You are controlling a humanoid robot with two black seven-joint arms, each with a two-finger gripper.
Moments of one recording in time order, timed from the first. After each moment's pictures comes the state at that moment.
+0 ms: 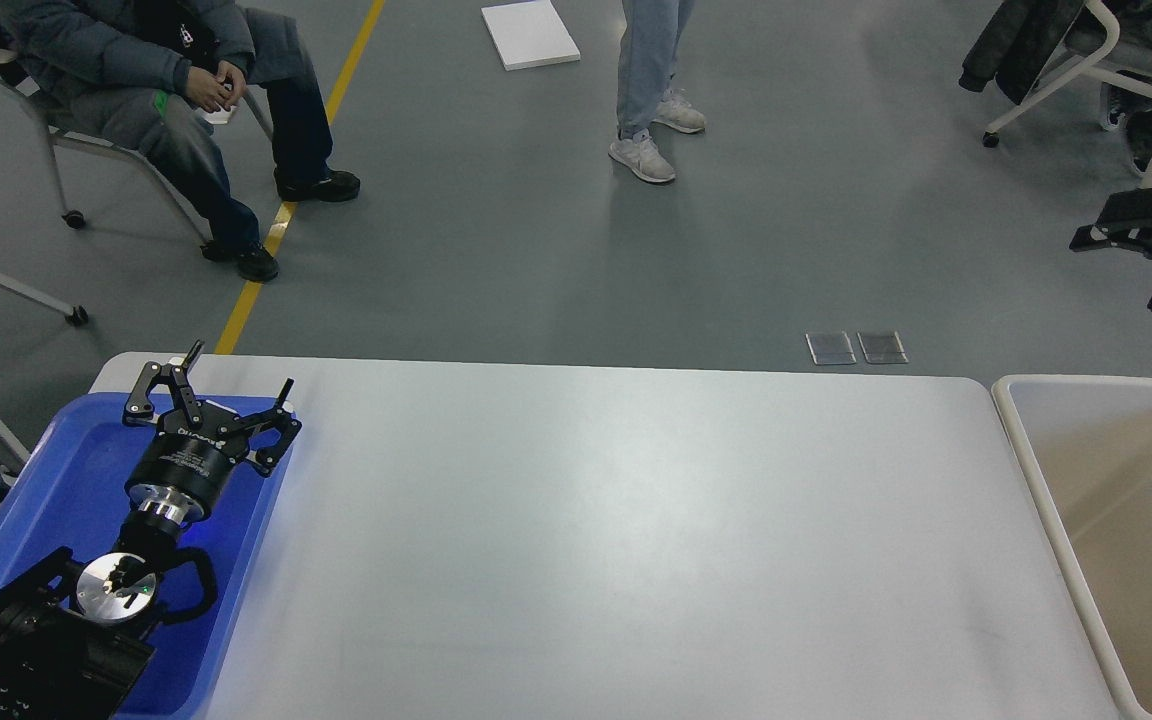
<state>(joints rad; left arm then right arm) -0.51 0.28 -1.02 -0.35 -0.22 -0.79 -0.19 1.84 -0.95 -0.84 1.02 -0.40 0.48 0.13</state>
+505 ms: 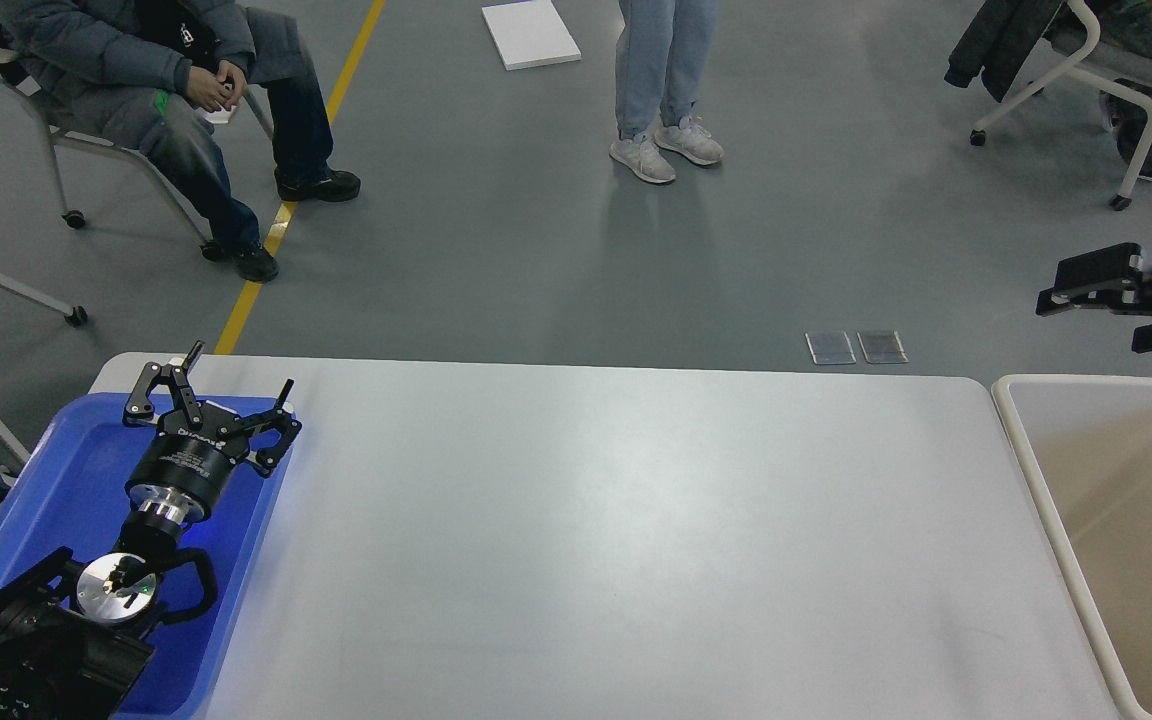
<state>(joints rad) -0.51 0.28 -1.02 -0.35 -0.22 -0.79 -0.19 1.96 -0.88 -1.01 1.15 -0.52 0.50 0.13</state>
